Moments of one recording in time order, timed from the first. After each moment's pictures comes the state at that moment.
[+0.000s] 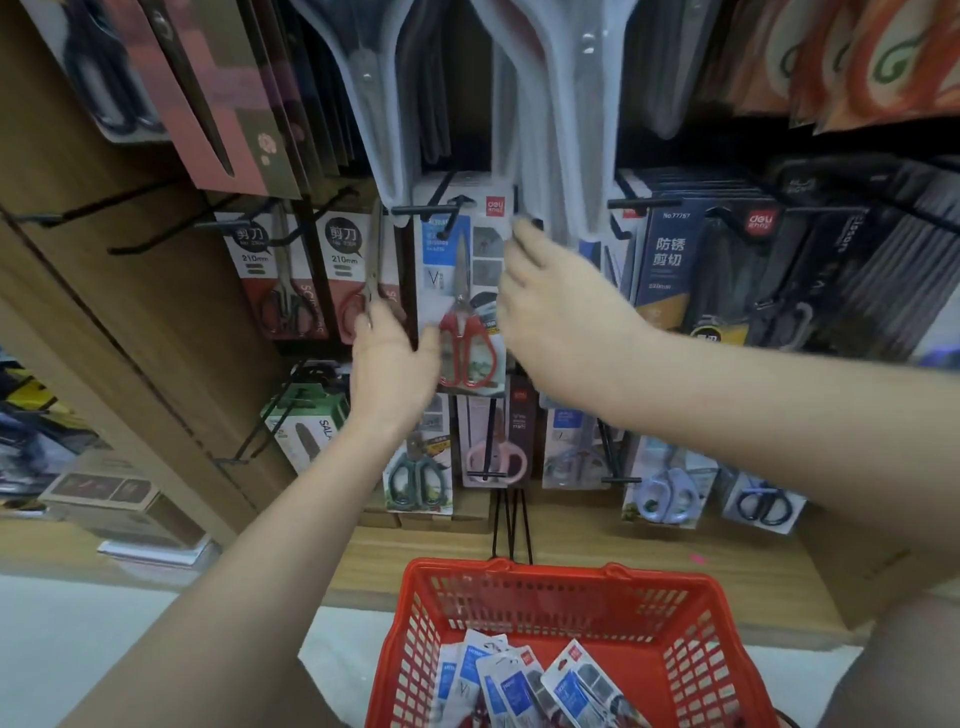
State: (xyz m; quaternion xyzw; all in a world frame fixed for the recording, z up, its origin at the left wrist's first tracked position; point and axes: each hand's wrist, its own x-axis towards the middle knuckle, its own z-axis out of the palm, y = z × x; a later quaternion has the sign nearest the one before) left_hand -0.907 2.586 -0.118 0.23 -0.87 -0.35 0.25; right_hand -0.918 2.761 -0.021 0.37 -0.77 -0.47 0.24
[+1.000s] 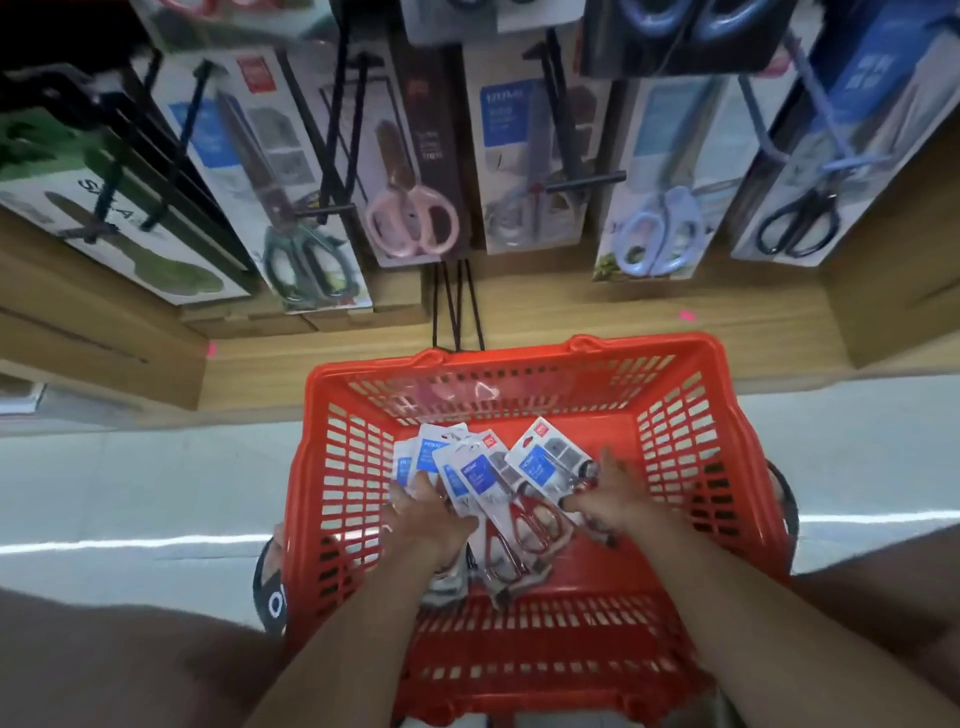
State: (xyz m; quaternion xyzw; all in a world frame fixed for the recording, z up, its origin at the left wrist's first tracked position) left_hand -0.750 2.696 -0.493 0.36 -0.82 -0.21 -0.39; right_hand -0.829 2.923 -0.534 -0.13 -0.85 0.24 -0.46
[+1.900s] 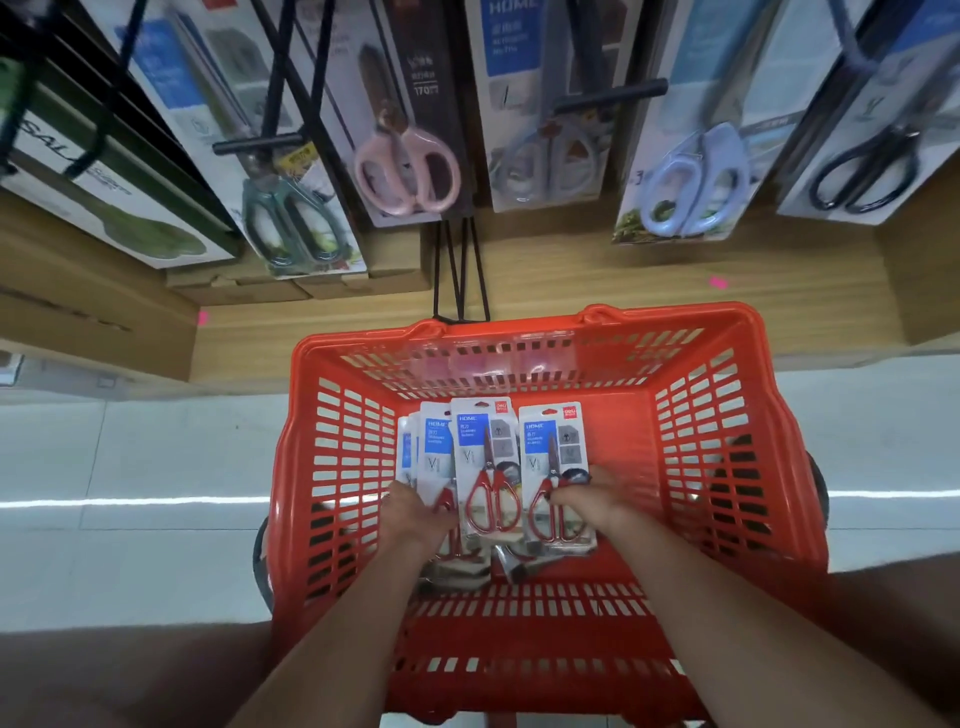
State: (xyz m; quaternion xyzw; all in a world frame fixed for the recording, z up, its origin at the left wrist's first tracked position) left_hand -0.731 2.686 -0.514 0.49 -0.75 -0.32 -0.30; right_hand -0.799 2.900 -0.567 -0.24 -0.75 0.38 -0.50
